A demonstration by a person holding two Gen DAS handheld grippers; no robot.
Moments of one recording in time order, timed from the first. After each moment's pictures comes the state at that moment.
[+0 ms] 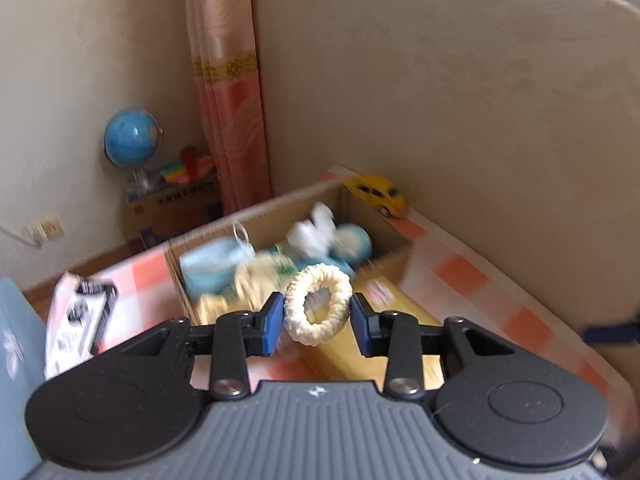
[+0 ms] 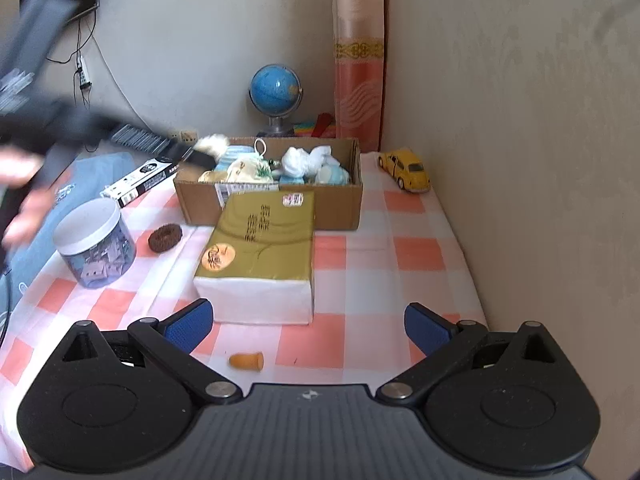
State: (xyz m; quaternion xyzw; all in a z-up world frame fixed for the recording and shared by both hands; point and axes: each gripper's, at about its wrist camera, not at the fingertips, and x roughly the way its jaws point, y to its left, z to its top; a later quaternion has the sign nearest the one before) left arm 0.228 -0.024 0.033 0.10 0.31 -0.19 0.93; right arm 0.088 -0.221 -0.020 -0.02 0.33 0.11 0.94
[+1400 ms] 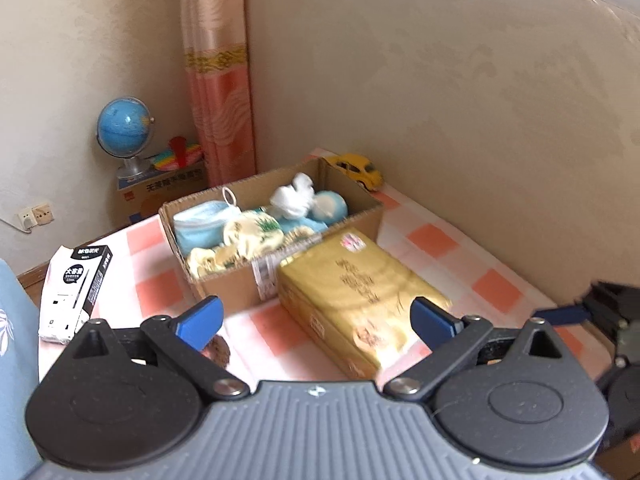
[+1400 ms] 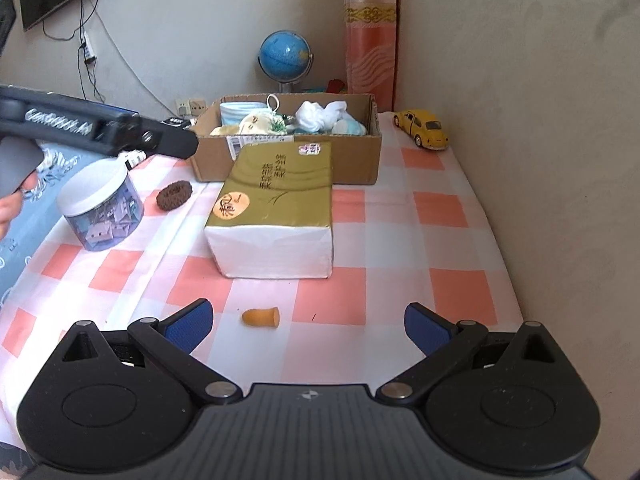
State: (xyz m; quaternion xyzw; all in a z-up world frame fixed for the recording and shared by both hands) left arm 0.167 0.000 0.019 0.08 0.32 -0.22 0.92; right arm 0.088 -0.207 -0.043 -0.02 0.38 0.13 0.92
